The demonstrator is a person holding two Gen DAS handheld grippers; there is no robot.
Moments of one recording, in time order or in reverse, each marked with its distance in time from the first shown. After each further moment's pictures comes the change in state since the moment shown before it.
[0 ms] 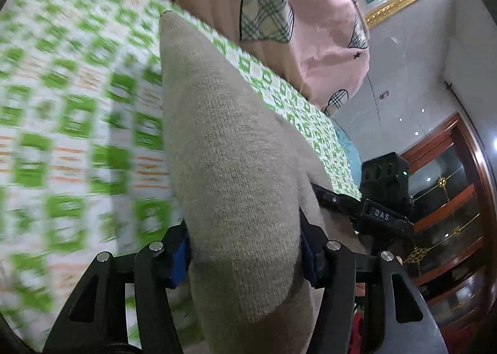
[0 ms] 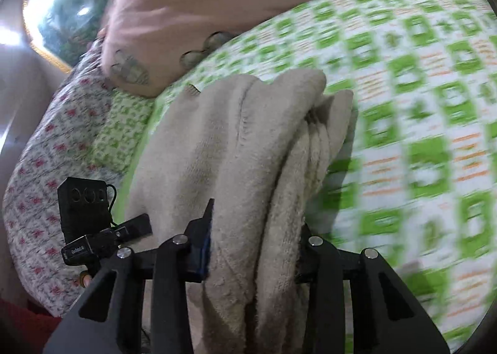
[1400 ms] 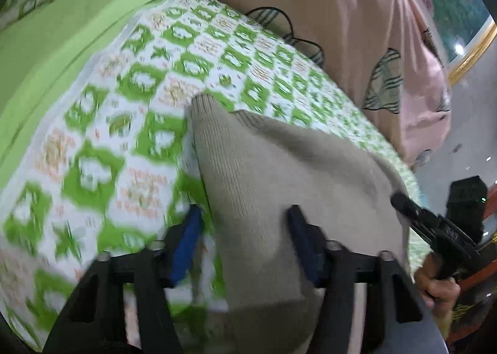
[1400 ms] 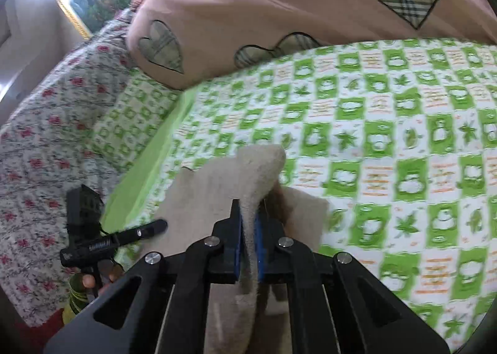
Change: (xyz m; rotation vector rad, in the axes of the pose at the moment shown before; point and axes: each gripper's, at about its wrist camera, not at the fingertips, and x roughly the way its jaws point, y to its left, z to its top) left arm -0.092 0.137 0.032 -0.152 -0.165 0.394; right arm 0.093 0.107 0.031 -0.208 -0.055 -0.081
